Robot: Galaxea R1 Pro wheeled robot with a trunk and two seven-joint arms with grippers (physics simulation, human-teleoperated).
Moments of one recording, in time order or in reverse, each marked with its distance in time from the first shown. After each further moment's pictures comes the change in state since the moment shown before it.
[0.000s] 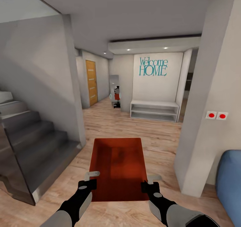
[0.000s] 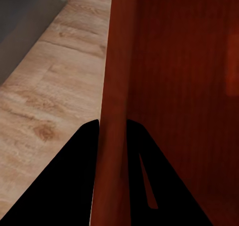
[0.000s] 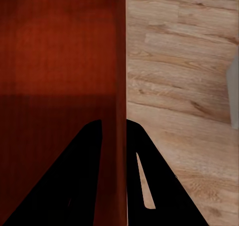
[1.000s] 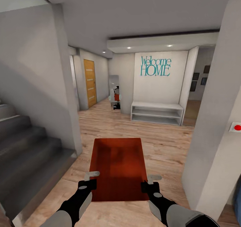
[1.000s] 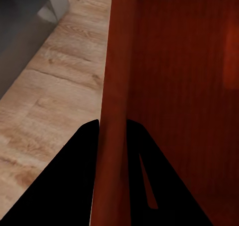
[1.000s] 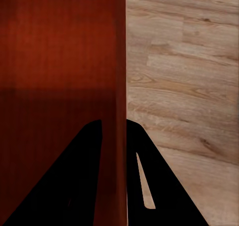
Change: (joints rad) left arm 0.000 0.000 0.002 0.000 -0.002 0.000 -0.001; right arm 0.000 0.000 0.000 0.000 0.000 0.000 0.000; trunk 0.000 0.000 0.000
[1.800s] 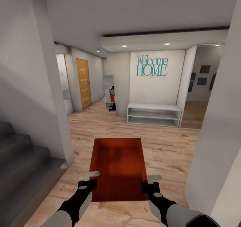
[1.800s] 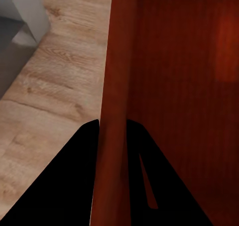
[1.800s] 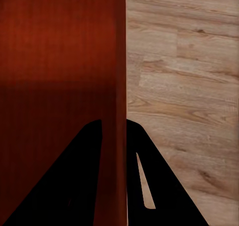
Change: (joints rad) left arm 0.000 0.000 -0.001 0.000 0.002 0.000 0.001; right arm 0.000 -0.001 -0.003 -0.001 0.004 0.002 0.001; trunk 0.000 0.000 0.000
